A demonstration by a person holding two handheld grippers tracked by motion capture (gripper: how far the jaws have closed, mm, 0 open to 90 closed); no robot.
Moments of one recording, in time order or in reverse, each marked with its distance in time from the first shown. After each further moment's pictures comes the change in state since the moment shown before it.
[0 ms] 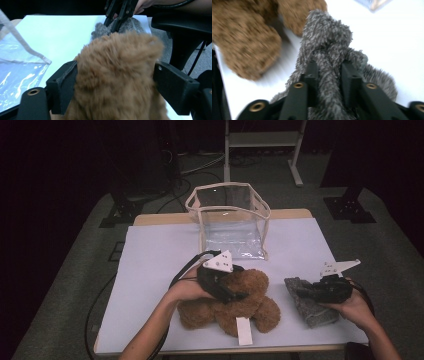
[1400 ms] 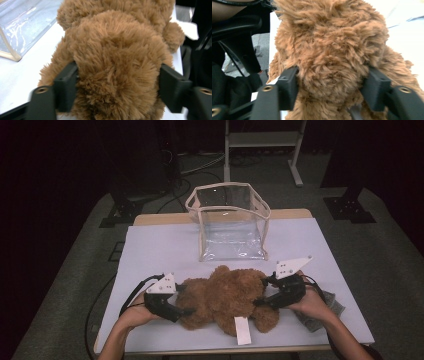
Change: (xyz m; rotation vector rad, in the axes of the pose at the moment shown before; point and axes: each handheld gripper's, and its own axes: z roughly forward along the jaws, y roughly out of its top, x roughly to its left) left arm -0.020 -0.123 -0.077 0.052 0.155 -0.166; right arm 0.084 0.081 0.057 -0.138 0.269 -0.261
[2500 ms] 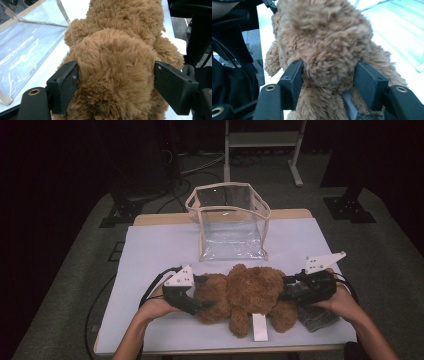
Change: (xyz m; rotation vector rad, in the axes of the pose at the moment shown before) left arm -0.003 0.040 0.030 -0.071 -0.012 0.065; right arm -0.012 -0.019 -0.065 0.046 -0.088 0.068
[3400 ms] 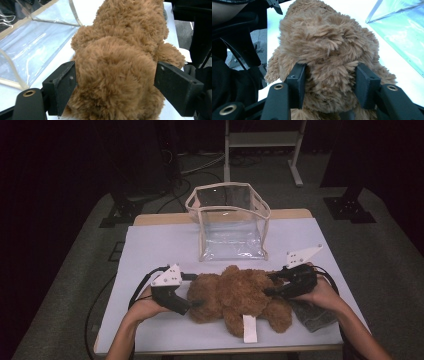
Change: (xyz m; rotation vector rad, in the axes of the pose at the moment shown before) left arm 0.005 -0.010 -0.026 -0.017 0.041 -0.018; right arm -0.005 0.025 0.037 0.009 0.095 -0.036
